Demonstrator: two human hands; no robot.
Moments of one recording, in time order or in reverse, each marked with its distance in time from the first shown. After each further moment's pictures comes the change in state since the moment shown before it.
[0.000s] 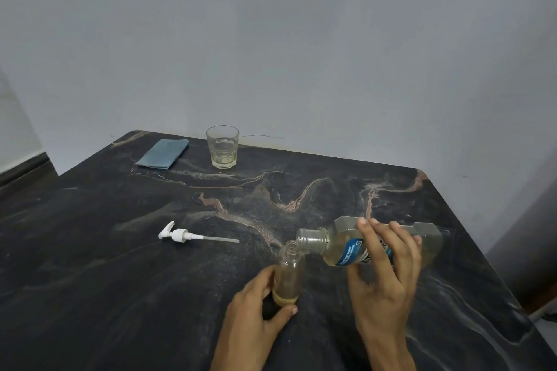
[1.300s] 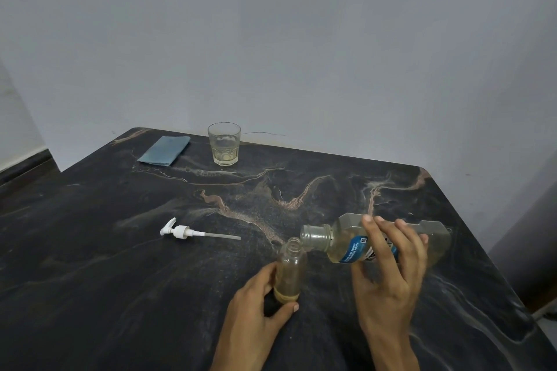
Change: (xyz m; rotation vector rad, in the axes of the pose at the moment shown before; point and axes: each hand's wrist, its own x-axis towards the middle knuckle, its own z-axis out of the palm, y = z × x) left_hand 0.000 0.001 0.000 -0.015 -0.023 -0.018; right_hand -0.001 0.003 0.001 -0.007 0.022 0.003
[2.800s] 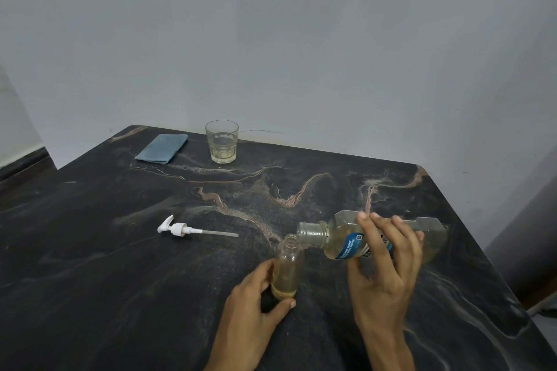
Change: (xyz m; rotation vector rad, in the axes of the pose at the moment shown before) left_hand 0.000 -0.003 0.001 0.004 0.008 0.014; right_hand 0.001 -0.004 0.000 0.008 0.021 0.002
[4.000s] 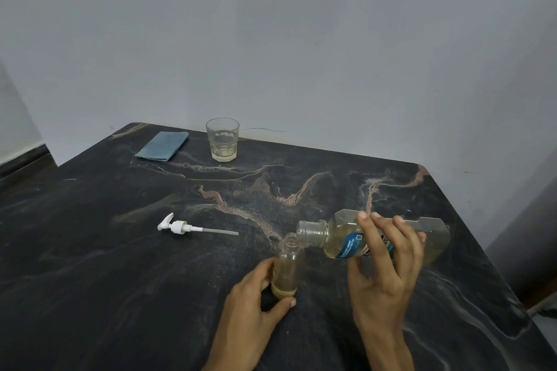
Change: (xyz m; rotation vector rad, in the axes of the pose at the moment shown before) left_hand -0.001 0.004 -0.002 -0.006 -0.006 -0.014; right_hand 0.000 -0.003 0.000 -0.016 -0.003 0.001
